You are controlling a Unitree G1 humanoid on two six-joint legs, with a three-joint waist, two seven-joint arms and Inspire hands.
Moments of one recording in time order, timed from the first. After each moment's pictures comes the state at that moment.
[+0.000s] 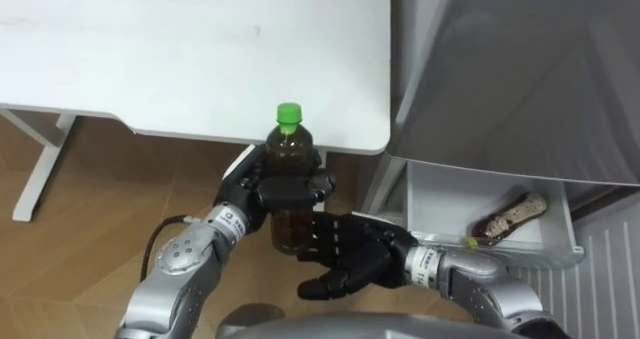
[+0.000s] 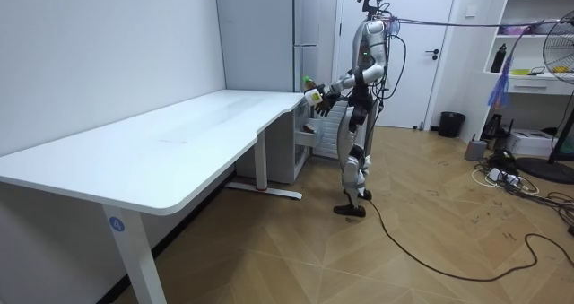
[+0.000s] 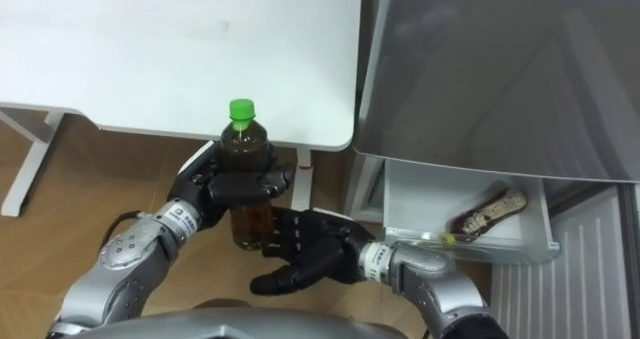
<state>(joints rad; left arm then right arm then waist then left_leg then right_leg) 0.26 0.22 -0.24 0.03 -0.34 0.17 -0.21 0.11 -0.24 0.38 0.47 0.37 0.17 0.79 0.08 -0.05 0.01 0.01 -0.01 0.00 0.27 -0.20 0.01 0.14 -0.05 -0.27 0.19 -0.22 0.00</state>
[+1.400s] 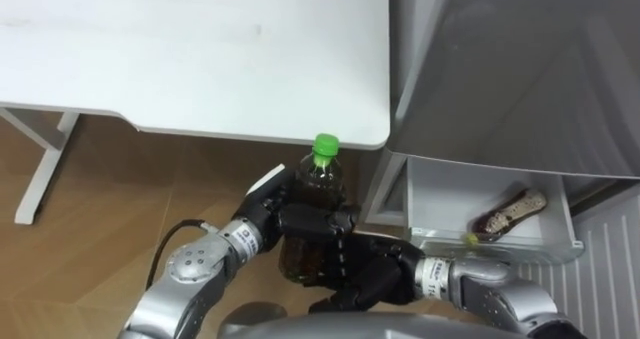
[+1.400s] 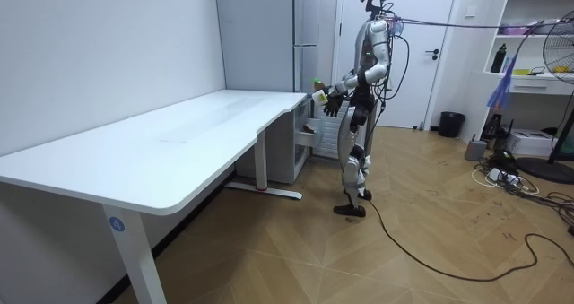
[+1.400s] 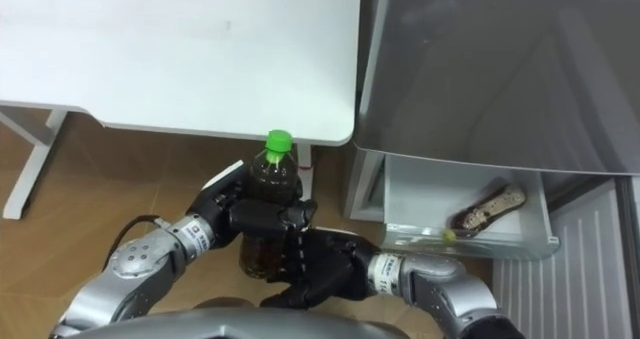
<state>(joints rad) 0.26 0.29 -0.37 0.04 -0.27 0.17 -0.31 0.11 -0.33 0.46 0.46 0.47 0.25 0.83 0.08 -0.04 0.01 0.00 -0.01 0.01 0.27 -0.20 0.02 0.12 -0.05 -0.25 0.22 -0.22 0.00</state>
